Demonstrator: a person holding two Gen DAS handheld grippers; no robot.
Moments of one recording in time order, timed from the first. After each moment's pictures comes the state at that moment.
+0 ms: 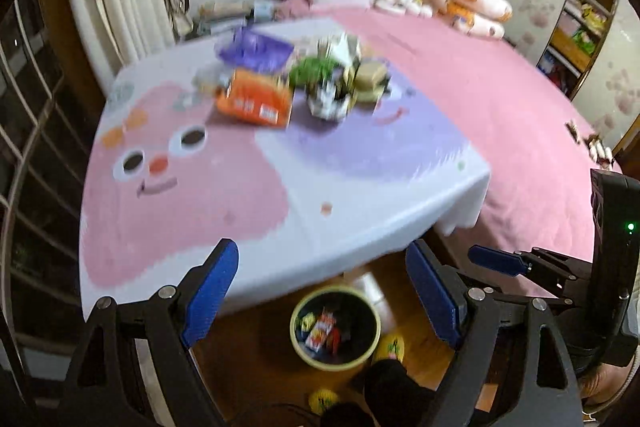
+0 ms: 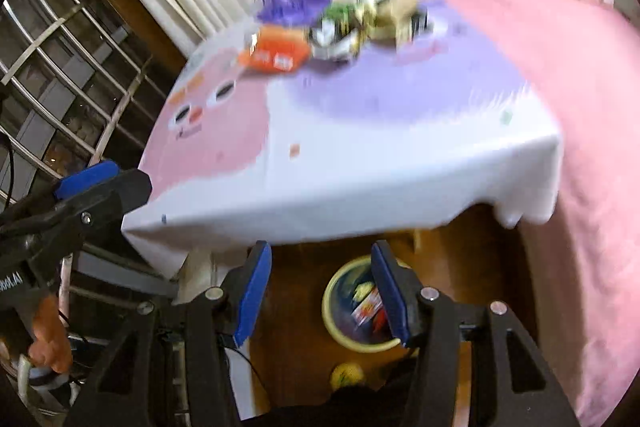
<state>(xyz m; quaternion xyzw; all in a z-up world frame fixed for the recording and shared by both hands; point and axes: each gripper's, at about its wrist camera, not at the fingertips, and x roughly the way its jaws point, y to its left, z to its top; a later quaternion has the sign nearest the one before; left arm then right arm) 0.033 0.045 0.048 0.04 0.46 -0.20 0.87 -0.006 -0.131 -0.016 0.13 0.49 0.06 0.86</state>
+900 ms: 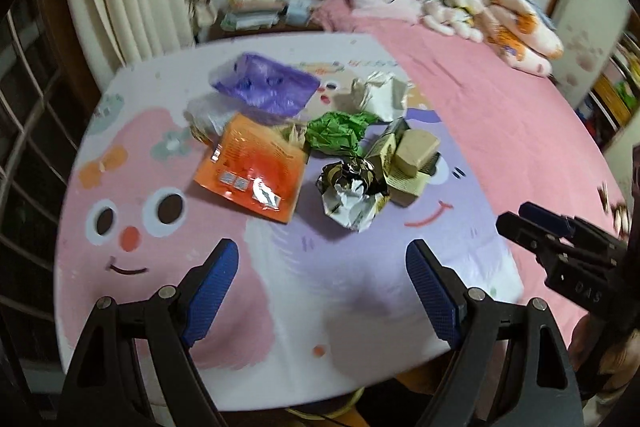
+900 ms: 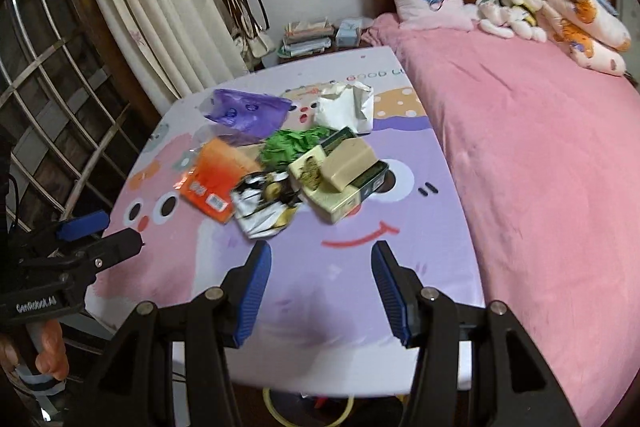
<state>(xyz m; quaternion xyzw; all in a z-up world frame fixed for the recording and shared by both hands) 0.202 -0.018 0.030 -0.01 0.49 -0.11 0.86 0.178 -0.234 0.008 0.08 0.46 0.08 0.88</state>
